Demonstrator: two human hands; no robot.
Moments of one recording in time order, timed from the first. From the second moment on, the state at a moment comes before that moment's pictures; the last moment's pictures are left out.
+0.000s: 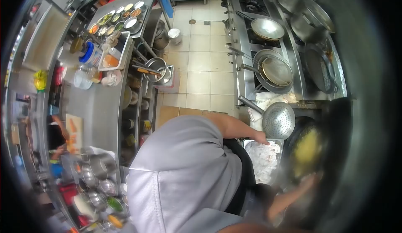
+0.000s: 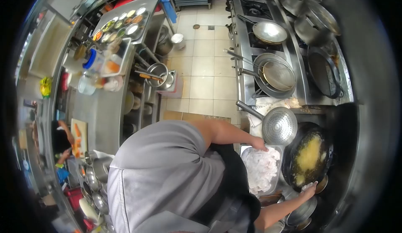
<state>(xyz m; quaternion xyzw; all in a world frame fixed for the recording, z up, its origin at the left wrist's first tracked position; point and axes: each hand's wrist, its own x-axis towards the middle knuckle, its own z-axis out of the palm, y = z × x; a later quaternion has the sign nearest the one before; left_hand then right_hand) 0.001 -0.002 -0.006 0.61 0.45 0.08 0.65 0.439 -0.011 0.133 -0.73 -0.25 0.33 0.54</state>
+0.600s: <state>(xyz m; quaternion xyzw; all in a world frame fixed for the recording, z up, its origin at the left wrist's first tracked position) 0.002 -0.001 -0.003 0.61 0.46 0.07 0.64 0.385 -0.007 0.177 -0.78 -0.24 0.25 0.51</state>
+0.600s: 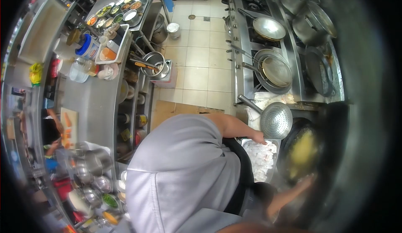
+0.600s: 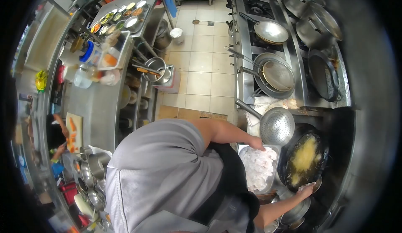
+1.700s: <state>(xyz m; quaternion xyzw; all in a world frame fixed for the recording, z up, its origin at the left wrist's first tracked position) 0.003 0.000 -0.009 0.62 0.46 0.06 0.64 0.432 -0.012 0.155 -0.79 -0.33 0.29 0.43</state>
